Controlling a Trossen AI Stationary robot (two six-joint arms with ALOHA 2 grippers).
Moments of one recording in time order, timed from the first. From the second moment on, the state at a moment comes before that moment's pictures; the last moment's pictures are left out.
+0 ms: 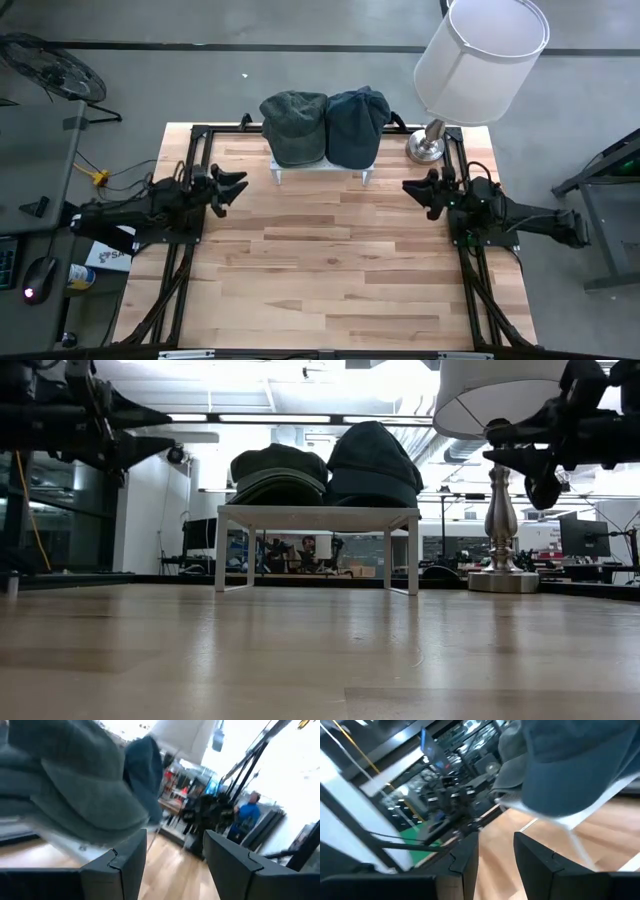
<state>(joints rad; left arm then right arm) 0.10 0.00 0.01 0.17 -0.26 -0.42 -0.22 0.11 0.04 0.15 0.02 0.62</state>
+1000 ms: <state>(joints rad) 0.11 0.05 0.05 0.09 -0.22 -0.45 -0.22 0.11 0.04 0.14 0.06 0.63</state>
